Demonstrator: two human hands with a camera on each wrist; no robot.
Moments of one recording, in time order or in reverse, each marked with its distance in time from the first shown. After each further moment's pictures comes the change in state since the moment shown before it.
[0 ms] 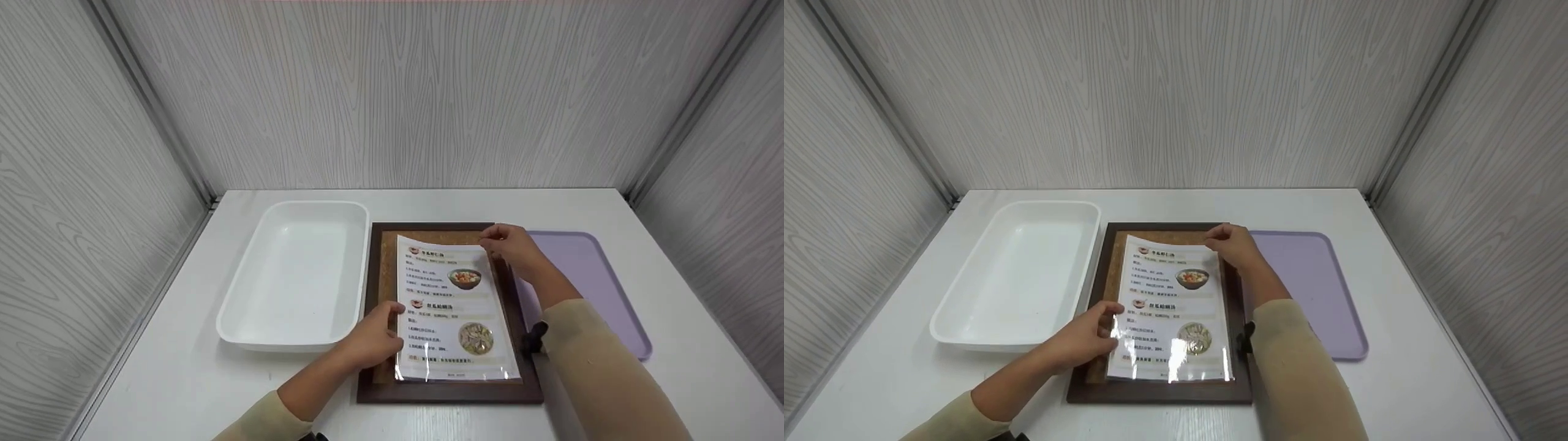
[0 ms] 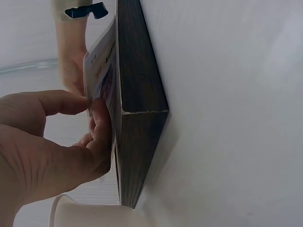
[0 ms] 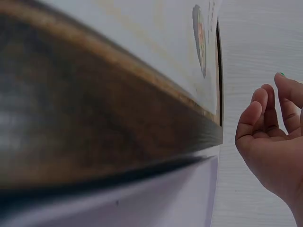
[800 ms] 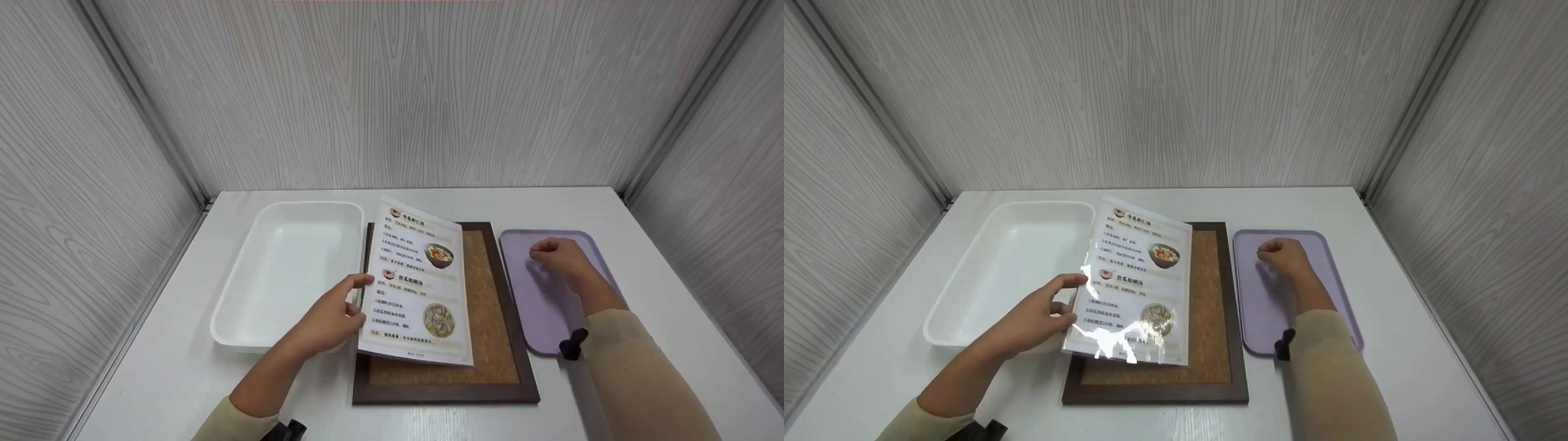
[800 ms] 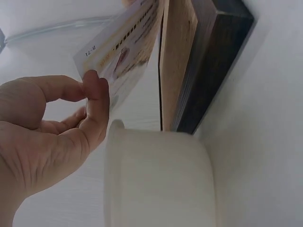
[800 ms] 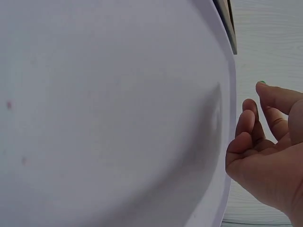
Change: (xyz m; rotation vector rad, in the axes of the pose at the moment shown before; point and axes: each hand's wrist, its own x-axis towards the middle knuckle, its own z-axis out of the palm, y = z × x) left_hand -0.018 0.006 -0.066 -0.041 0.069 0.004; right_hand -0.037 0.047 -0.082 -0.266 0.100 0.147
